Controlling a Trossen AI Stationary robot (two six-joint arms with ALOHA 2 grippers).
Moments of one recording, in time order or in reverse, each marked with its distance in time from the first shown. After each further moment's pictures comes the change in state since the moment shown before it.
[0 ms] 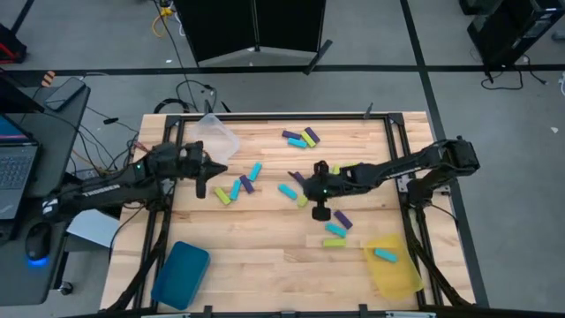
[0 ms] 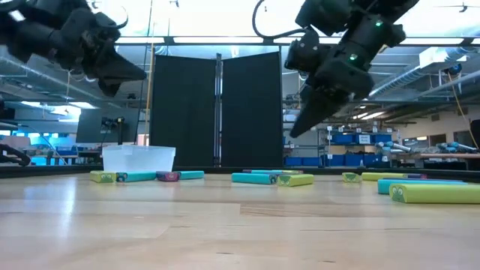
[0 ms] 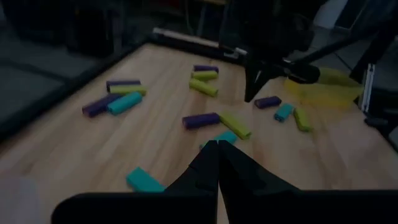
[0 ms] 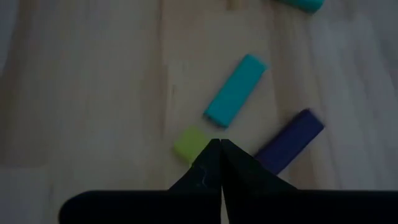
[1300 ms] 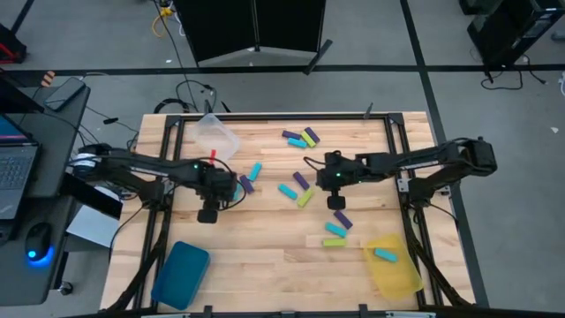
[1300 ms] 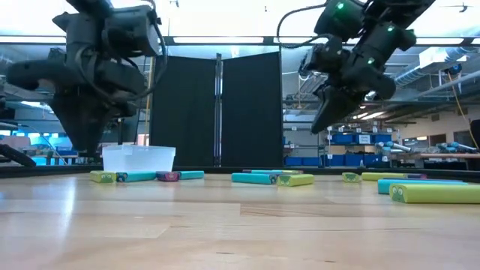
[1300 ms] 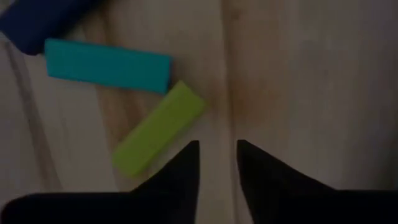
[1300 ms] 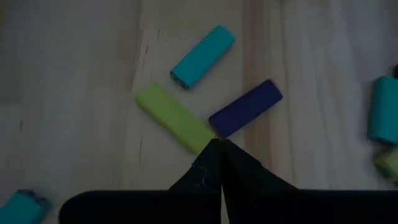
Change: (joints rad) left arm -0.368 0.825 0.429 -0.756 -0.182 0.236; right arm -0.128 -0.196 -0.122 -0.066 -0.100 -0.187
